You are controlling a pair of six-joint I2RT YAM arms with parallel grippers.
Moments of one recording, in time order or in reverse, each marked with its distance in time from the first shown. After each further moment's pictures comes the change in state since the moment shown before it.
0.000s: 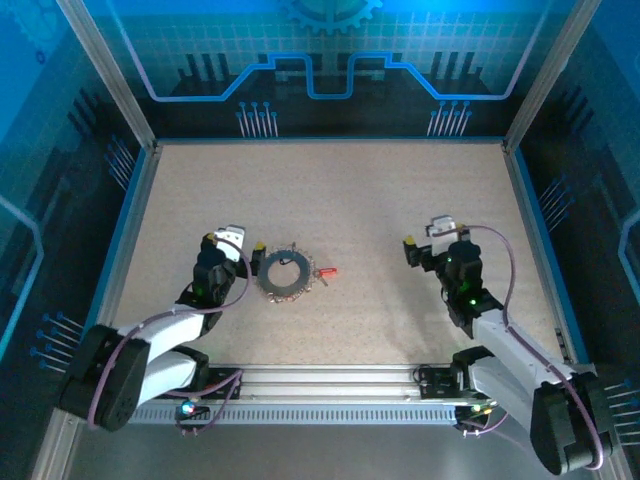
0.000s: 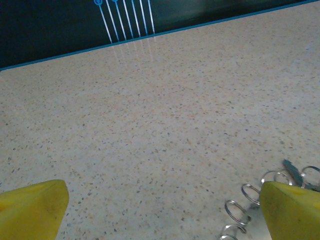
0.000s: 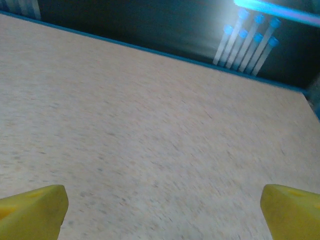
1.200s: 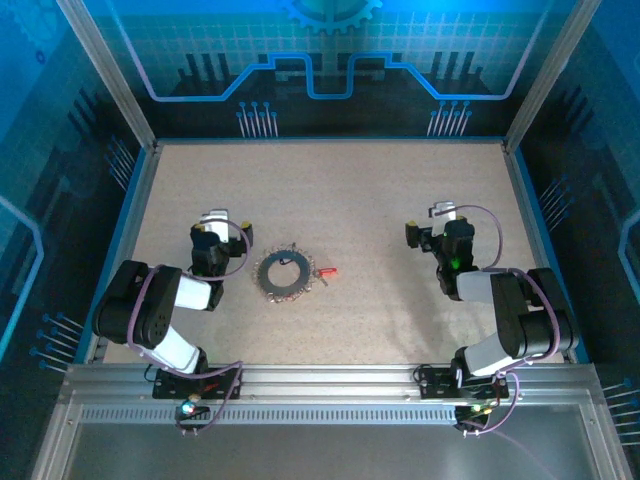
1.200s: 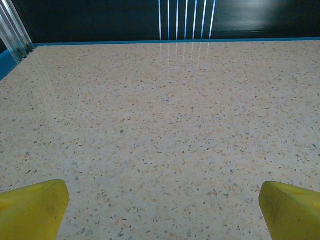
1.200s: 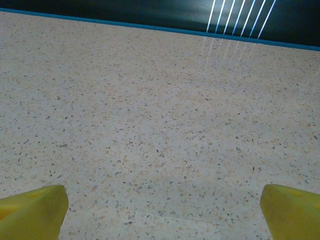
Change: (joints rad) left arm 0.168 0.401 0.120 0.306 0.010 -0.114; right arm -0.132 0.610 0.133 0.412 -0.105 0.053
